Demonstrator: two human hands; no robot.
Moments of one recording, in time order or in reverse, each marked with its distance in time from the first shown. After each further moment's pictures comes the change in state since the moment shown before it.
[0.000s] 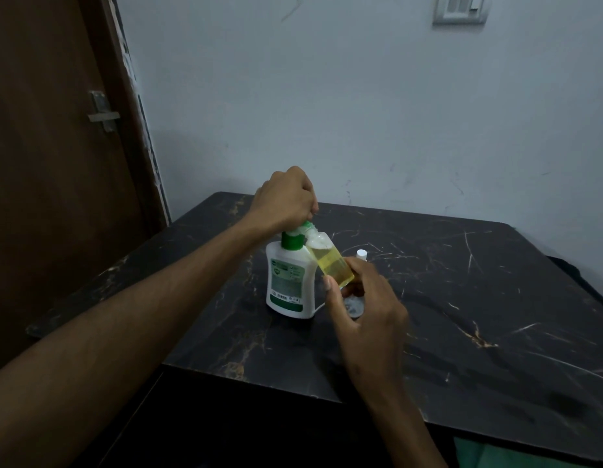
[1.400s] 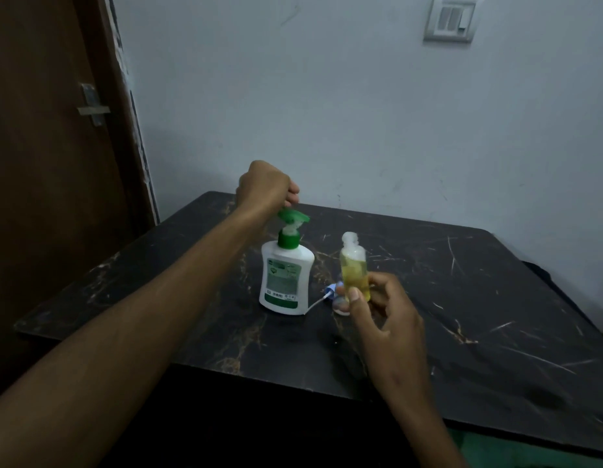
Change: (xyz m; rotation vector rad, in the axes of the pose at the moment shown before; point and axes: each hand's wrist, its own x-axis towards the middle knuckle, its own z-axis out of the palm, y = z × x) left_hand -0.002 -0.009 -0.014 -0.514 0.181 -0.307; right_hand -0.004 -0.007 -0.043 0.203 -0.149 0.251
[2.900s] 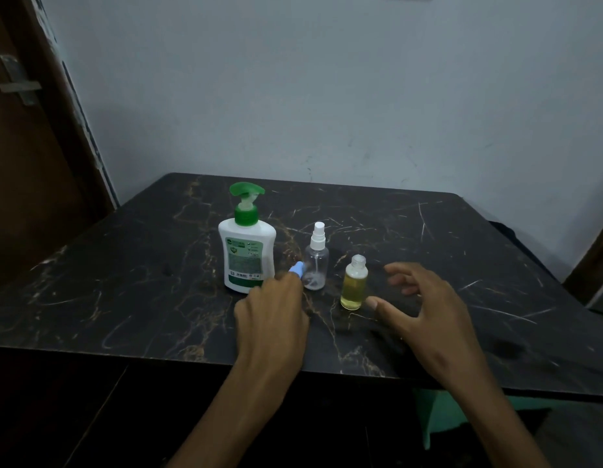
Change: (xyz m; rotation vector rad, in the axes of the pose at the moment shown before) left_hand -0.182 -0.053 0.048 0.945 -0.157 0.194; right_hand -0.002 0.030 -0.089 -0.478 -0.083 0.120
